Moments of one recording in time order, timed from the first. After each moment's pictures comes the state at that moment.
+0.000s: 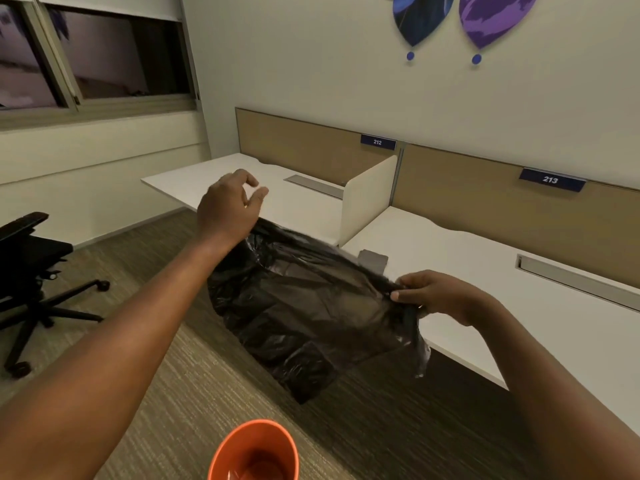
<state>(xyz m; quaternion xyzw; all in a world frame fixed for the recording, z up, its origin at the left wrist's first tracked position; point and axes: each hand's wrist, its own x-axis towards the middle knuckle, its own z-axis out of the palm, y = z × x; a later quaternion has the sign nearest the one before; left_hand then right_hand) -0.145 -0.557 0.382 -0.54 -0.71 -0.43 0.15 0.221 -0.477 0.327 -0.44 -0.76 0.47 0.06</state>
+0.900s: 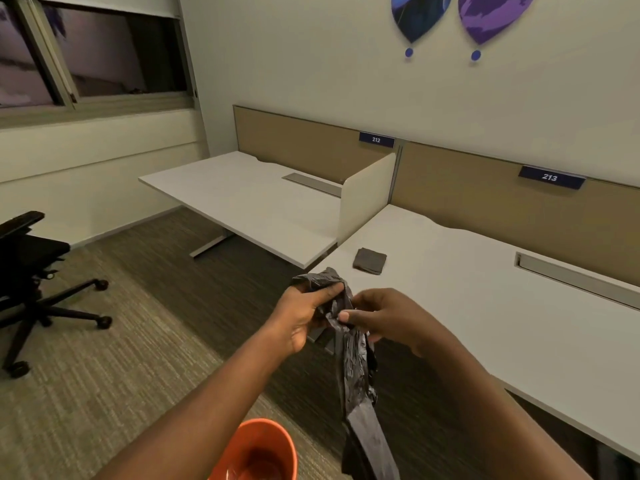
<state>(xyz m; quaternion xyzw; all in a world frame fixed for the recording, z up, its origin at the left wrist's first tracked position) -0.011 -0.585 0.273 -0.25 -0.51 -0.59 -0.57 0.168 -0.541 0.311 -0.44 -0.75 0.48 0.13</state>
